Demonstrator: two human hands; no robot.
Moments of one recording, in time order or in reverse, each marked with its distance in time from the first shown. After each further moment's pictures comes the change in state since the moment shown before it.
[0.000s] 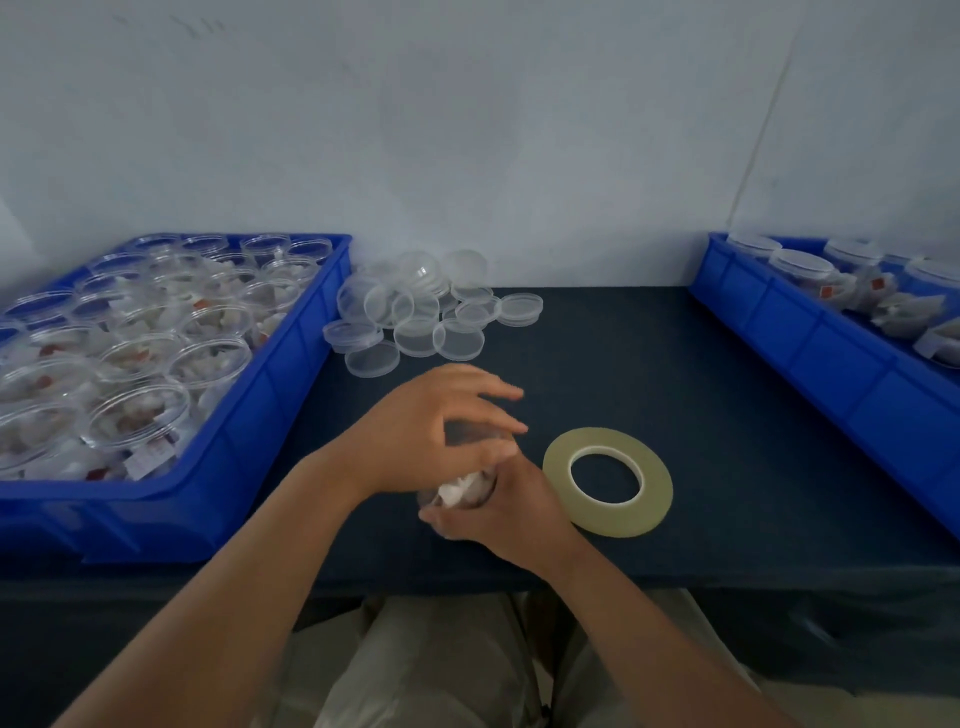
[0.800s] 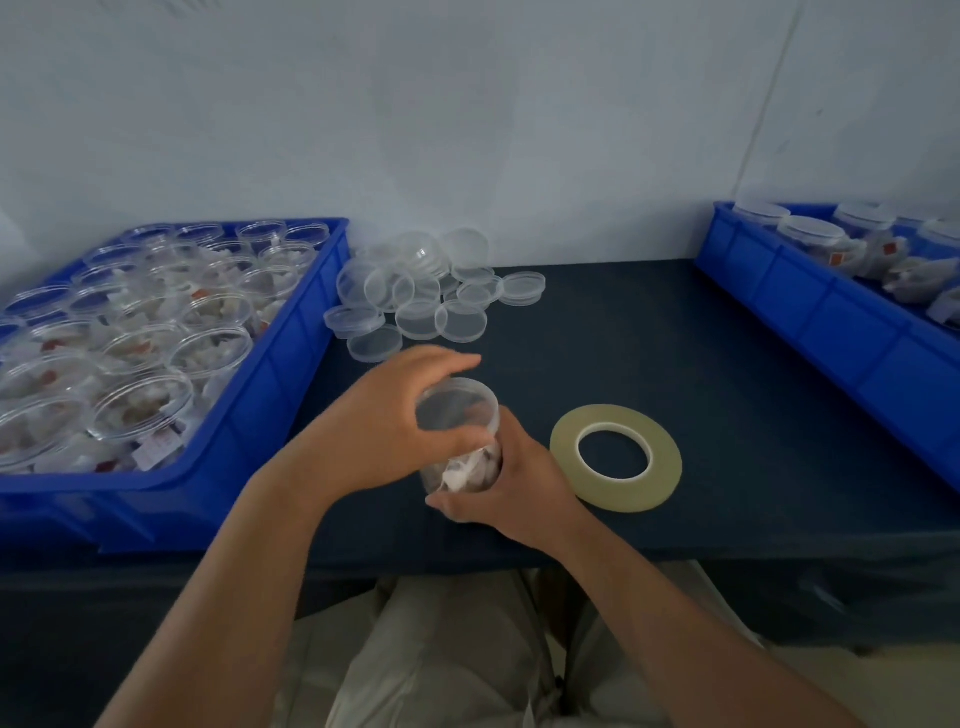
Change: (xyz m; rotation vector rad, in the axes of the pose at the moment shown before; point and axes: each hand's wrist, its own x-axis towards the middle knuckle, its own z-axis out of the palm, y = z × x) left_hand -0.026 -0.002 -0.013 -0.026 0.041 -0.255; right_hand -0.003 -0.005 -0.003 0.009 0.000 0.012
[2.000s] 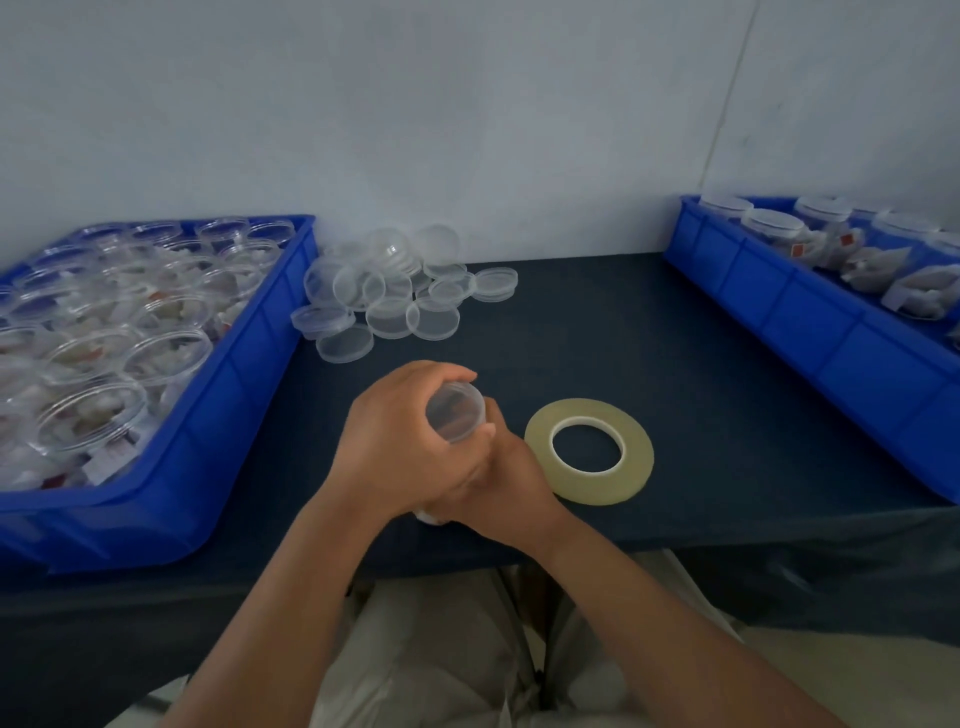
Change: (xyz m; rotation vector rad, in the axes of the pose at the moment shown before) left_hand 0.011 0.016 0.058 0.062 0.382 -0.026; right_hand 0.007 0.013 0.008 -0.066 0.106 -0.017
